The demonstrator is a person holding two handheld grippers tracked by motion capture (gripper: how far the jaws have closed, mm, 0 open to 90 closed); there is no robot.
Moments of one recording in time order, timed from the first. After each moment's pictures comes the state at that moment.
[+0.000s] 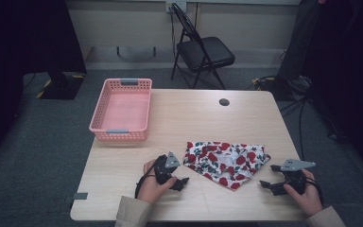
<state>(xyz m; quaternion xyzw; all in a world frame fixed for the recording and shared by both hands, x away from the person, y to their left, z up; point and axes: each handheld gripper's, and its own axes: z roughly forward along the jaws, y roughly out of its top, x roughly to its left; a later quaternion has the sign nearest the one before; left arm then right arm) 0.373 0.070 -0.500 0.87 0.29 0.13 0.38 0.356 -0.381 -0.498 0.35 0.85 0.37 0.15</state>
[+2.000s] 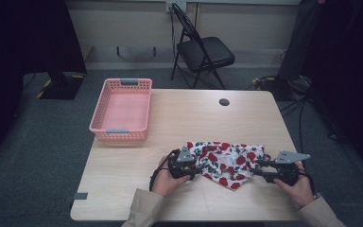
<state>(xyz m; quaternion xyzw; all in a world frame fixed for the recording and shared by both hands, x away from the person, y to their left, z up) 0.391 0.030 -0.491 0.85 0.26 0.10 0.44 0.376 -0.358 -0.482 0.30 0.84 0.43 0.14</state>
